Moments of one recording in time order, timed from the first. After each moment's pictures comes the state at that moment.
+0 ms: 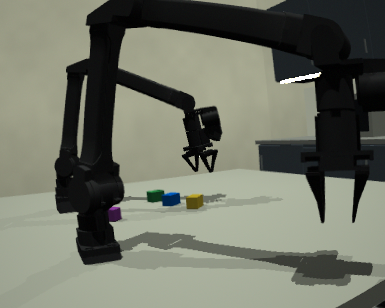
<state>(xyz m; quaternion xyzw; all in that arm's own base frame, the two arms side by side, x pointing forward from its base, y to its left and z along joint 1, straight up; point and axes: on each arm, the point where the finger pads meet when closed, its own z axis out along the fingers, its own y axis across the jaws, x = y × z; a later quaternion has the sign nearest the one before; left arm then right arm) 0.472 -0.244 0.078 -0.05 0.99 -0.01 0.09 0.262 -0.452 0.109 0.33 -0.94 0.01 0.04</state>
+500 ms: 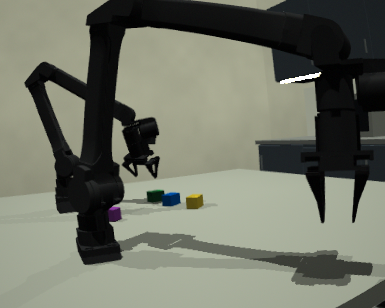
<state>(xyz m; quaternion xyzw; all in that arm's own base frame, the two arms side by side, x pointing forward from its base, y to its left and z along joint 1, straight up) 0.304 -0.094 0.067 -0.25 0.94 0.08 0.20 0.262 -0.452 0.109 0.33 -0.94 0.01 0.04</state>
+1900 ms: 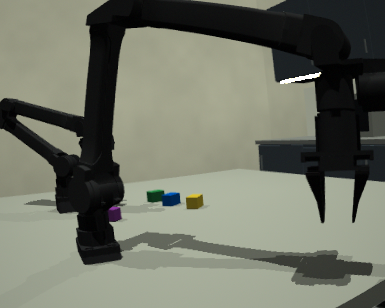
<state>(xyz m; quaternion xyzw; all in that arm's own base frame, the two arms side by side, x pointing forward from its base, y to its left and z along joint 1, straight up) 0.169 -0.023 0.055 -0.24 0.93 0.09 0.26 0.262 -0.452 0.109 0.33 -0.94 0.01 0.04</state>
